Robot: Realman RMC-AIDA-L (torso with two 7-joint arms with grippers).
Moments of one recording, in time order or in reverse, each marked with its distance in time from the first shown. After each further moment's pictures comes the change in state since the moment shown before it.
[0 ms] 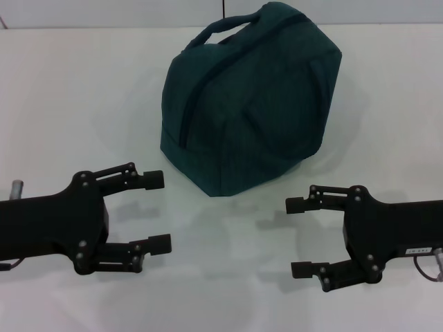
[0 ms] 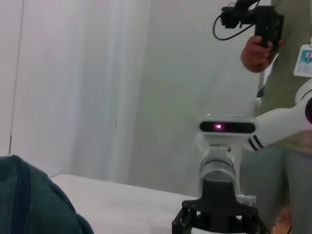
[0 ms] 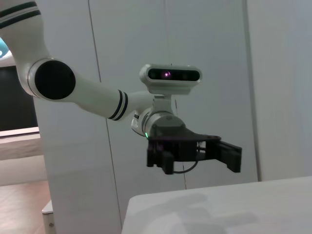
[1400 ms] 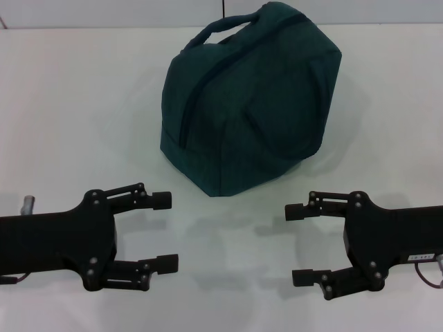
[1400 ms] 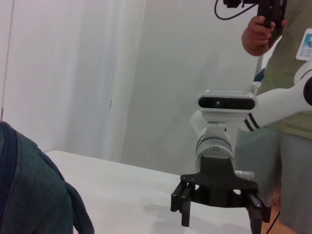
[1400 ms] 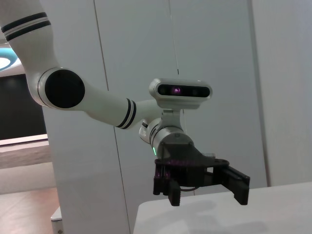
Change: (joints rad) left arm 0.002 -0.016 -0.001 0.000 0.077 -0.016 0.002; right arm -0.004 0.003 0.000 0.008 0.000 -0.028 0.002
